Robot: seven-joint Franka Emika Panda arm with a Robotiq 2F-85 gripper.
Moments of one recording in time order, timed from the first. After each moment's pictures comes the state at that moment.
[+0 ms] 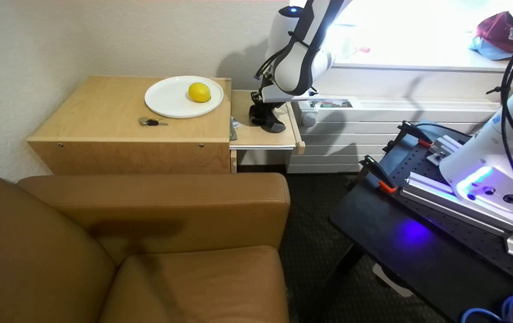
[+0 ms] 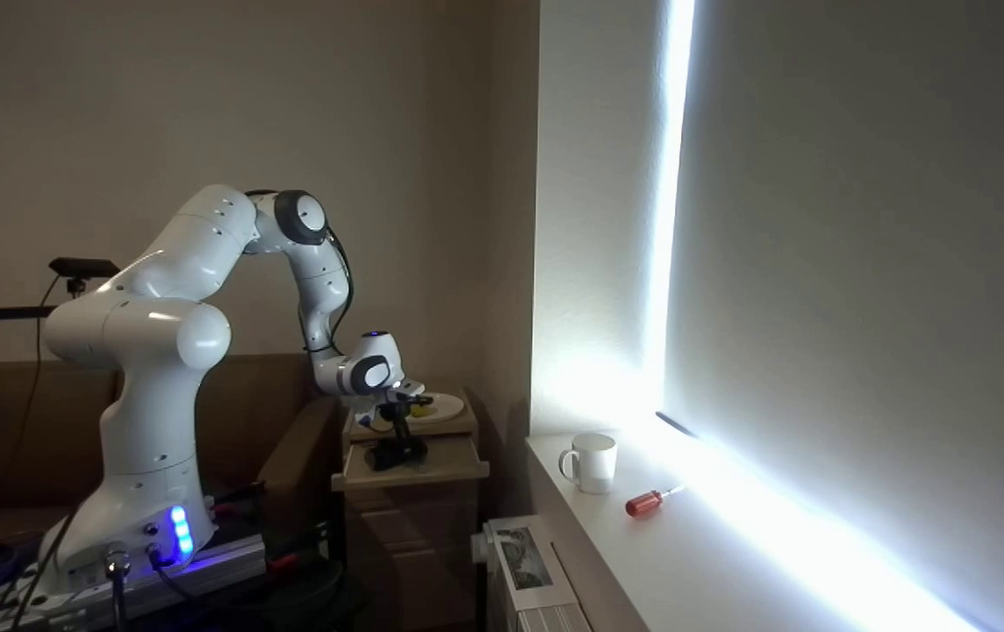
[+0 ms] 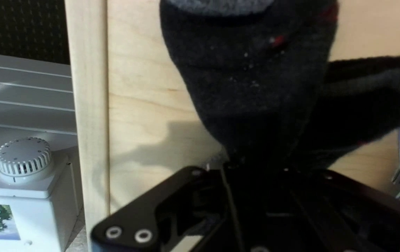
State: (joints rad) arm 0.48 0.75 -0.24 -2.16 0.15 3.10 0.69
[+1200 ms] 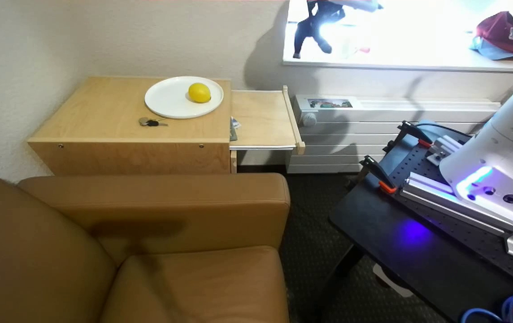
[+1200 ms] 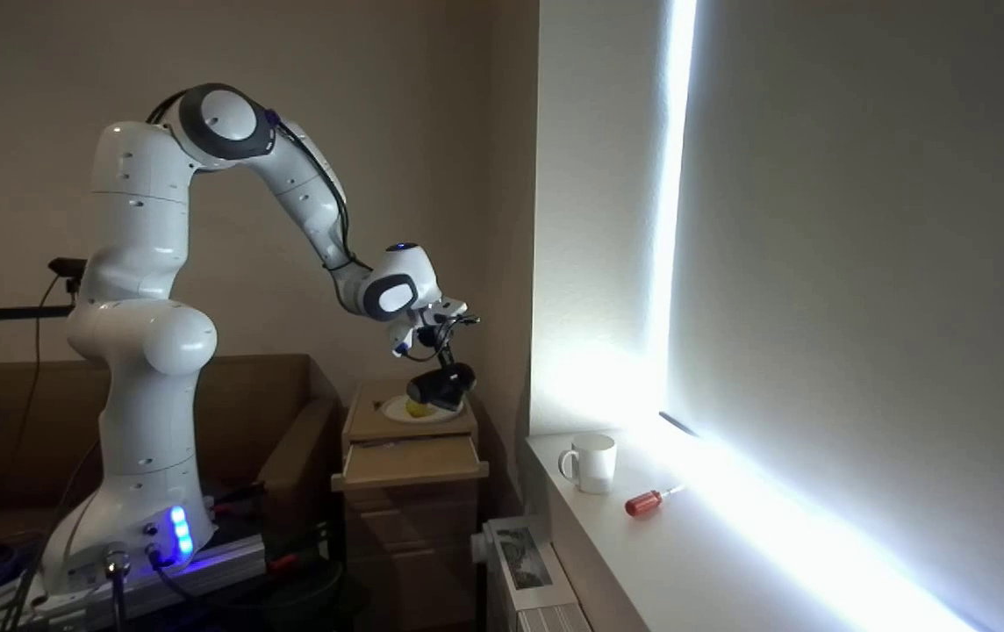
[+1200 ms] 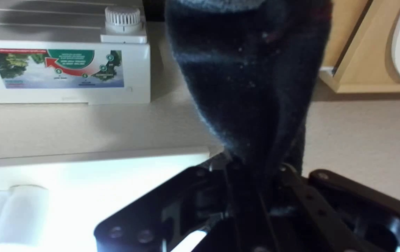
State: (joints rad) arm 0.18 0.08 -0.31 -2.47 0.11 2.99 0.38
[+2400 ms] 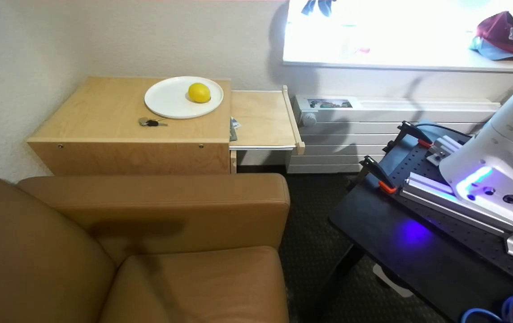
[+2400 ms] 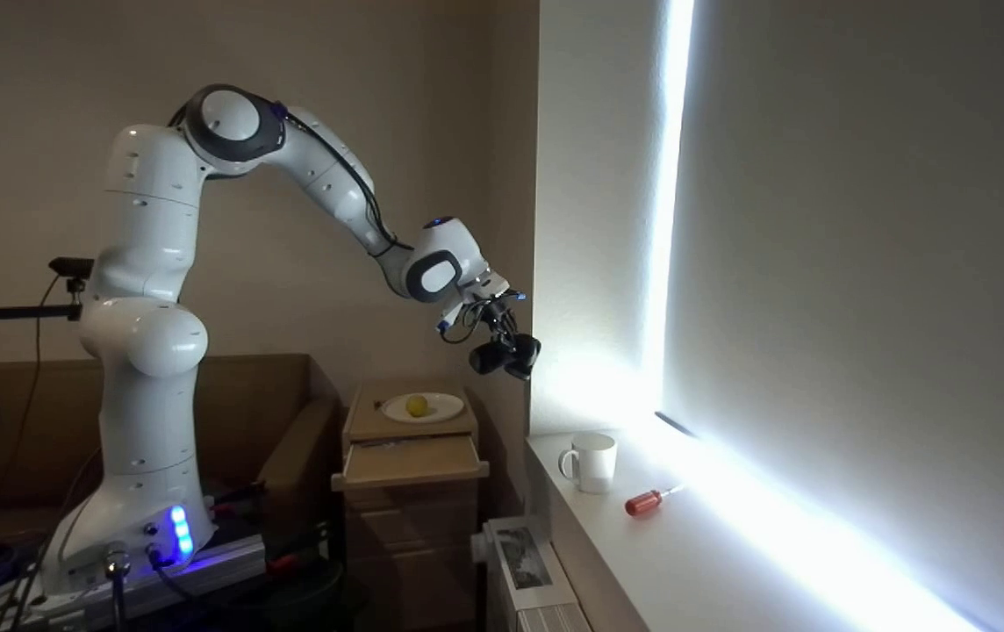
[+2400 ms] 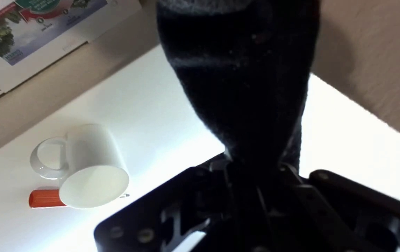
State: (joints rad) arm 0.03 0.17 -0.35 -2.23 0.09 3.01 0.81
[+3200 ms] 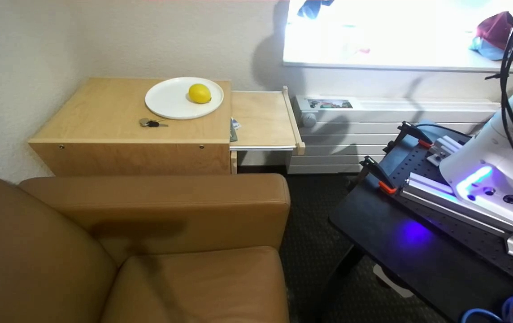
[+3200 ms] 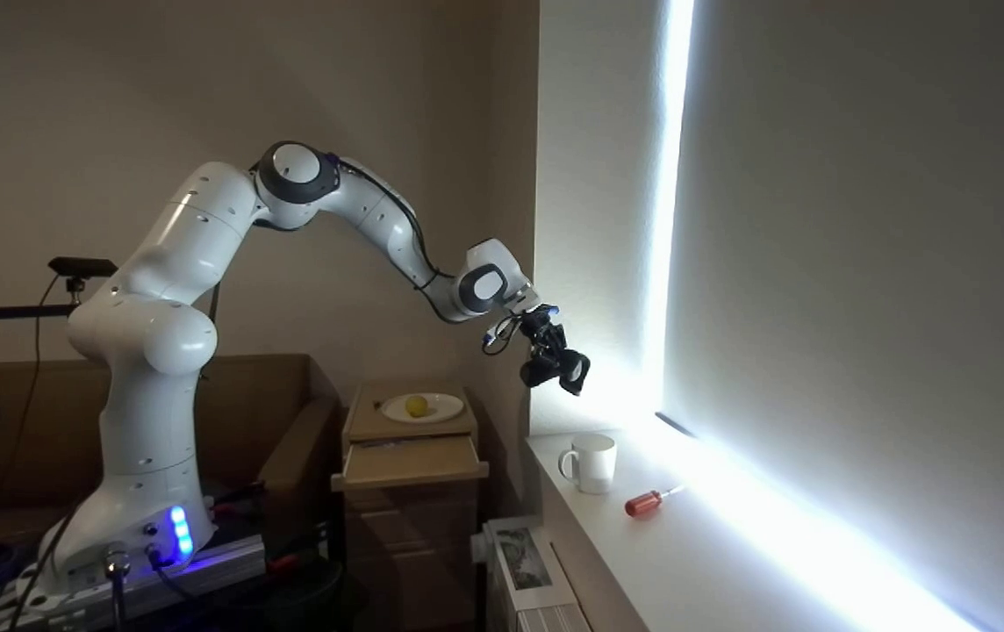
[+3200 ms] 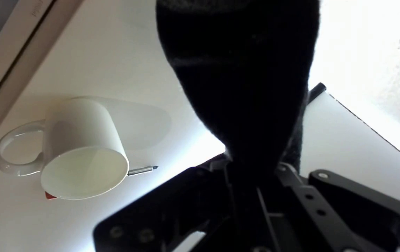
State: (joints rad) arm 0.17 0.56 -0.59 -1.83 0.01 2.89 1.26
